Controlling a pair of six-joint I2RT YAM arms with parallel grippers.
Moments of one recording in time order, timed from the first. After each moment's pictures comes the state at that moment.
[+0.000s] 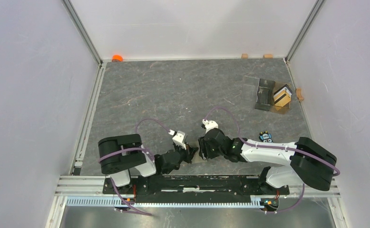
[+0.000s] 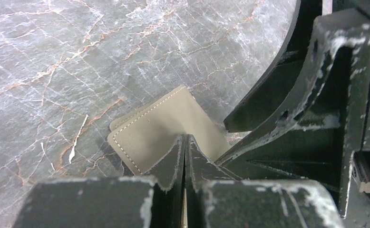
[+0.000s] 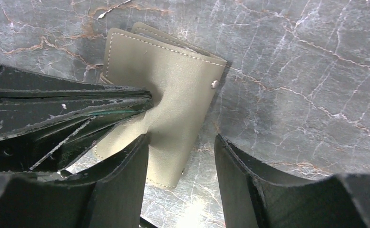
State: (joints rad) left arm -1.25 1.72 0.22 1.15 -0.46 -0.60; right arm 1.03 1.33 0.54 -0.11 0.16 0.61
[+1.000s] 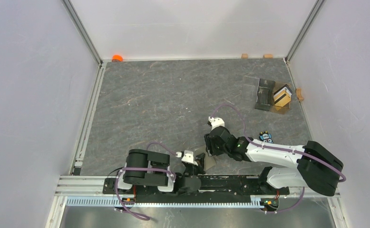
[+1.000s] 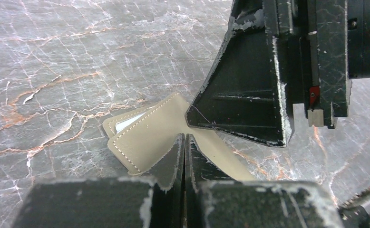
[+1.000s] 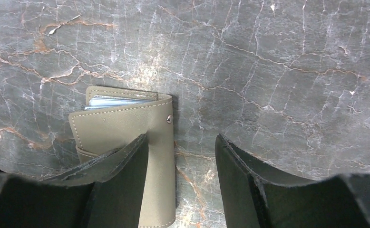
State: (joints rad) left arm -1.63 2.03 0.45 1.20 -1.18 -0.73; right arm 0.97 1.26 0.52 -0.17 0.24 0.56
